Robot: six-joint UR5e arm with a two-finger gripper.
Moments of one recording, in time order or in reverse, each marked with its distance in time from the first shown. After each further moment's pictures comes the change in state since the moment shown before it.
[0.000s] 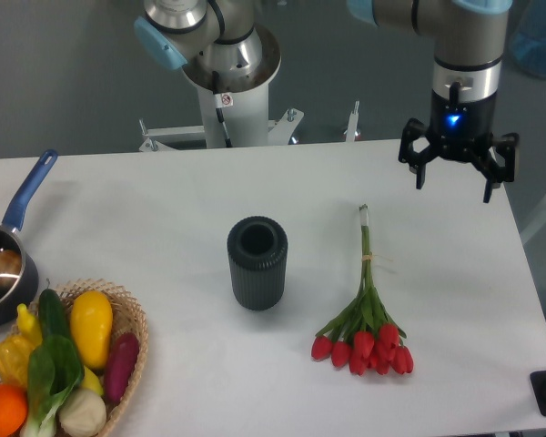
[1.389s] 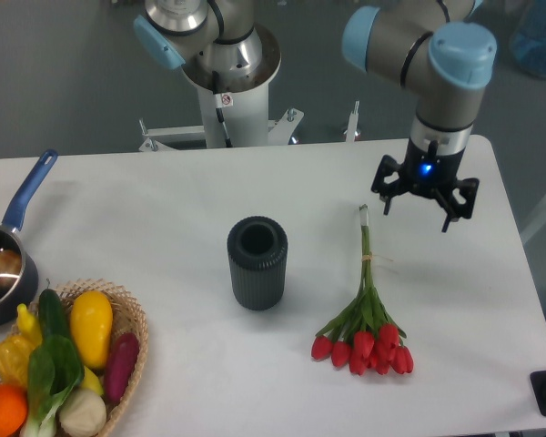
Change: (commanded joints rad) arm -0.075 -0.132 -0.106 0.008 -0.005 -0.146
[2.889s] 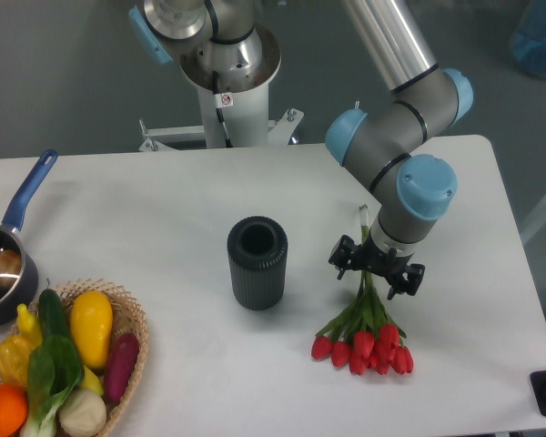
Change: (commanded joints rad) arm -0.092 -0.227 0.087 0.031 0.006 -0.086
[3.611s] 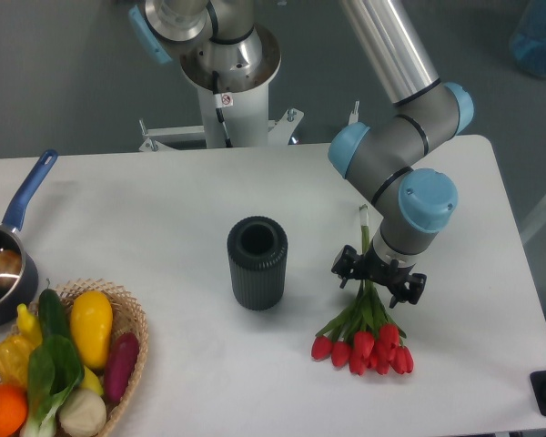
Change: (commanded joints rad) arm -0.011 -0.023 -0.005 0.008 0.000 -0.002
